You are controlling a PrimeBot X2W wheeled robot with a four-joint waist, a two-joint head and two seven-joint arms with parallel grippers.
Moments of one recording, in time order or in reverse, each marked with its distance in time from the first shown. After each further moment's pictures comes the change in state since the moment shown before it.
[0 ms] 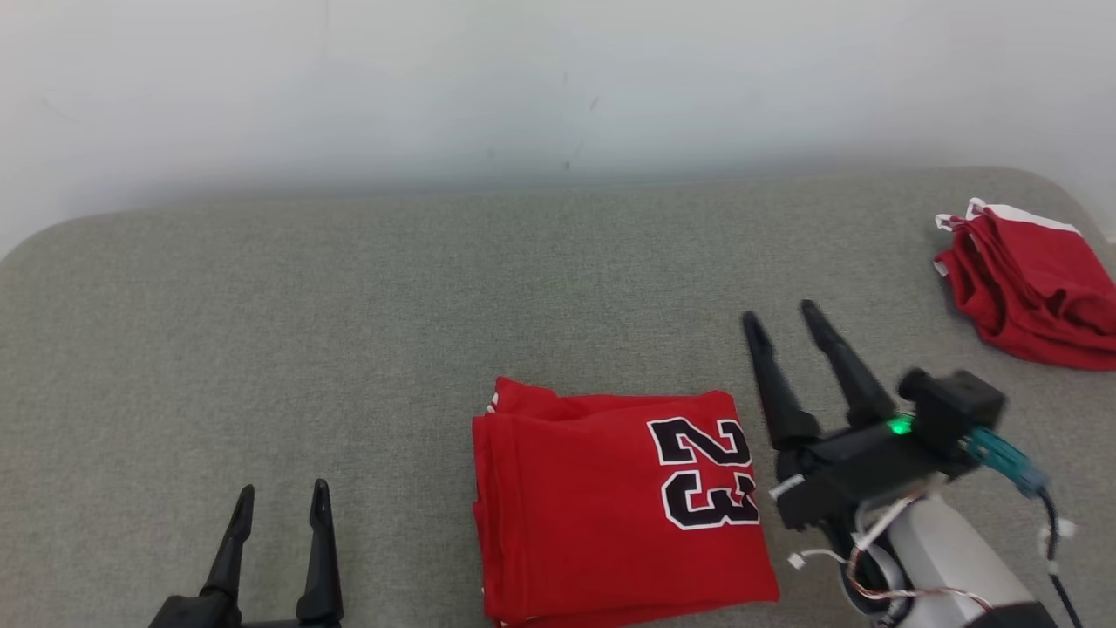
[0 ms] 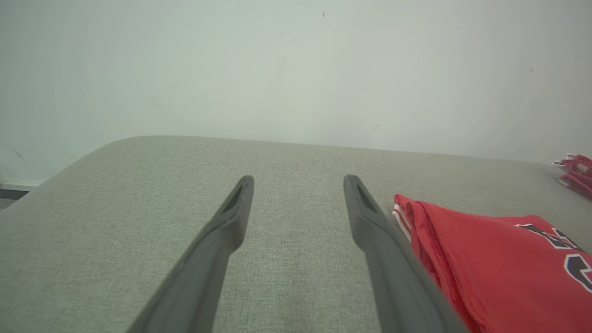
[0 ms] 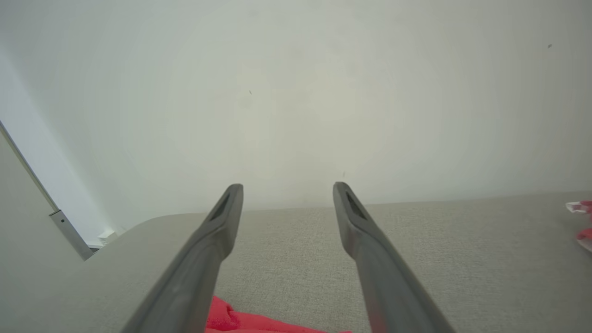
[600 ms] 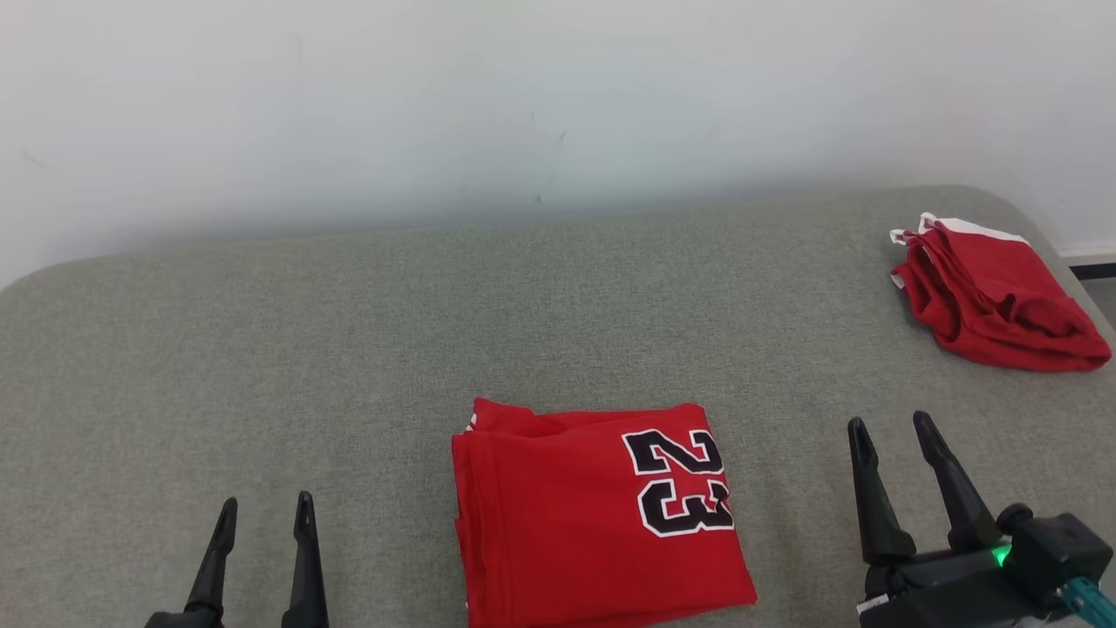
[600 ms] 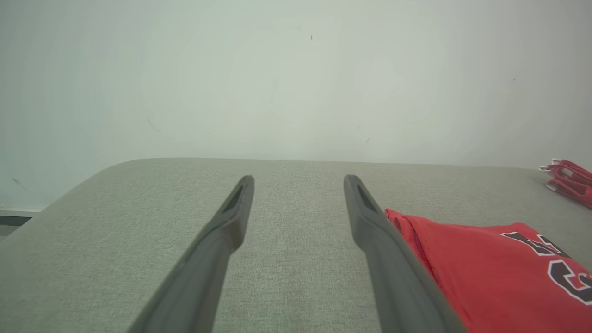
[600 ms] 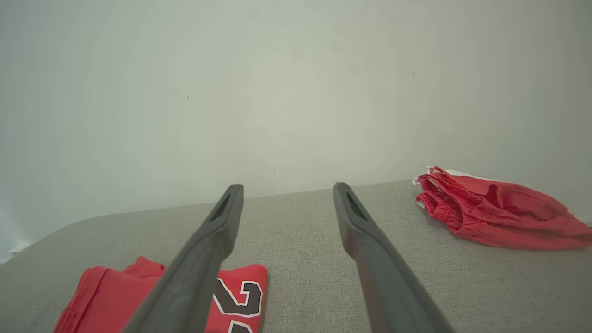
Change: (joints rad) left arm 0.028 0.000 0.035 -0.026 0.027 -0.012 0.000; right arm 0.355 0.012 -0.246 -0.242 -0.177 0.000 -0.002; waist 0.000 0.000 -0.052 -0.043
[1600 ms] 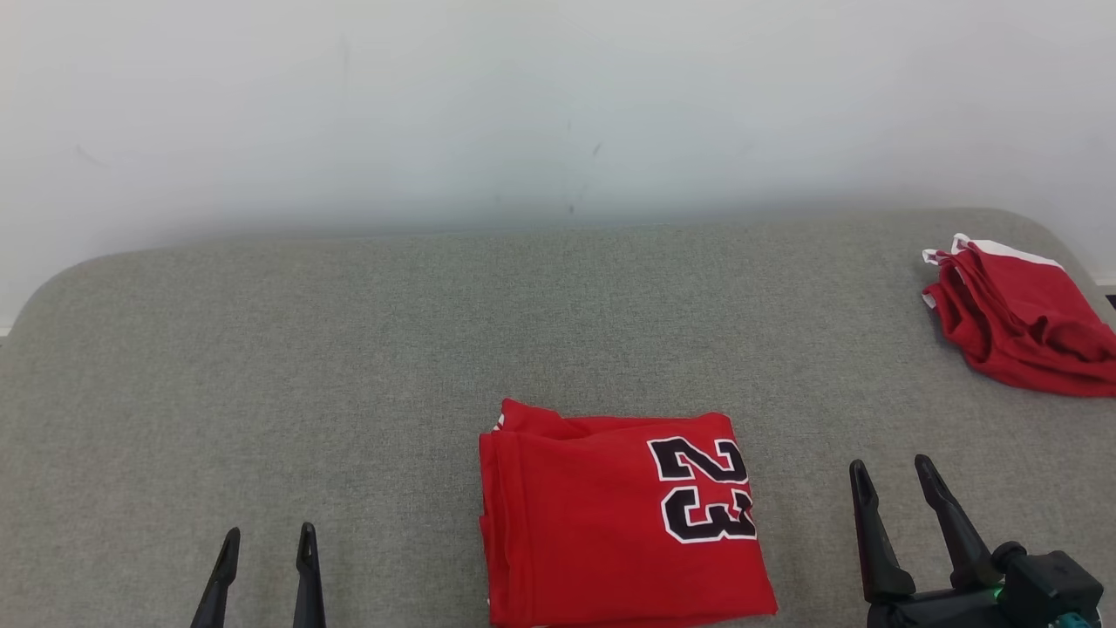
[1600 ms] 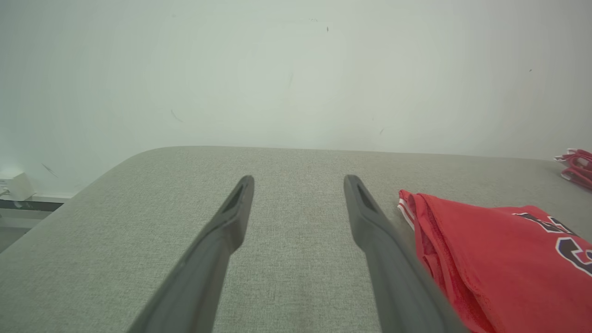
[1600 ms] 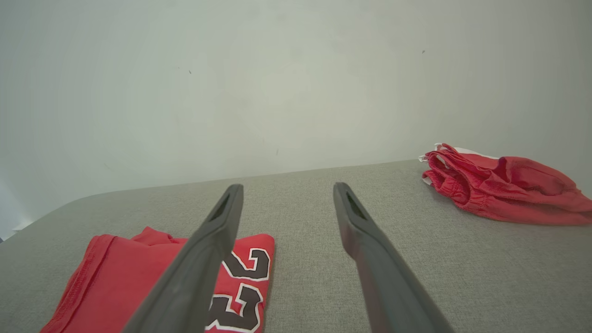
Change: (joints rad) left arm 0.065 0.000 0.006 -0.022 0.018 -0.012 0.000; right arm 0.074 0.030 -0.029 0.010 -0.049 0.000 0.000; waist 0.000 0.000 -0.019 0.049
